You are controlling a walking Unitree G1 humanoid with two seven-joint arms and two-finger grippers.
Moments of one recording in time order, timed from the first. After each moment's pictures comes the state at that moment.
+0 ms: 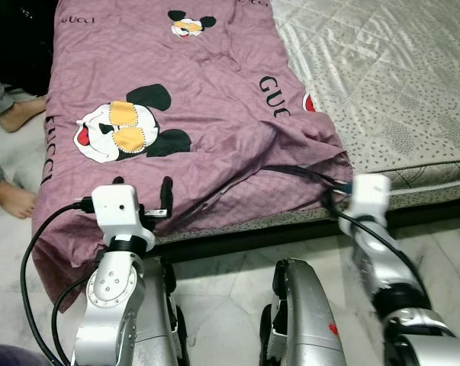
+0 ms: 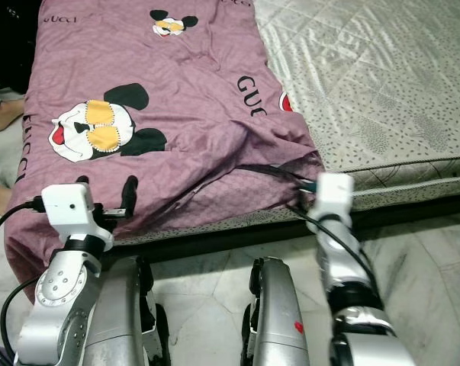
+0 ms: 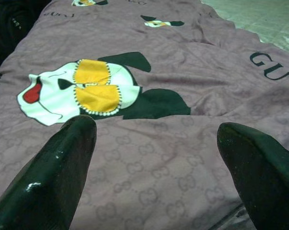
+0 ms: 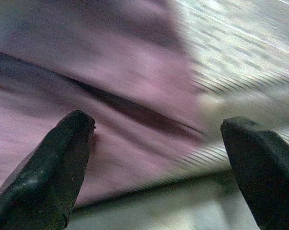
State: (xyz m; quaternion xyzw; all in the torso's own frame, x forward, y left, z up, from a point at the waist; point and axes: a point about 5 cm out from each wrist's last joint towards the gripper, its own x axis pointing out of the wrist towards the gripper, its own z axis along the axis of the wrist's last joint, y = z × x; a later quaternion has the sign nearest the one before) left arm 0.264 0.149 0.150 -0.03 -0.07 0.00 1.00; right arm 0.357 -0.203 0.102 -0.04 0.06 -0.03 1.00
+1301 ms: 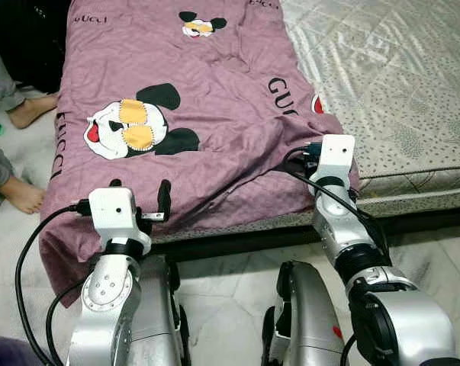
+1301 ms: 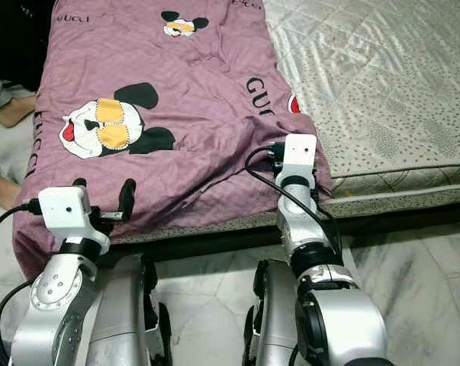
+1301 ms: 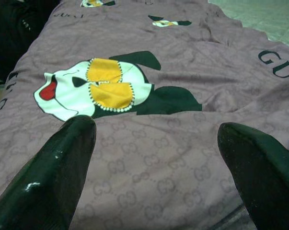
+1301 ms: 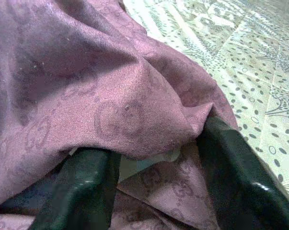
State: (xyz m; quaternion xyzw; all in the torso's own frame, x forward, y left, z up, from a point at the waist) left arm 0.260 0.153 0.152 -0.03 -0.07 0.00 1.00; right arm 0.389 -0.152 0.150 -0.04 -0.02 -0.09 1.00
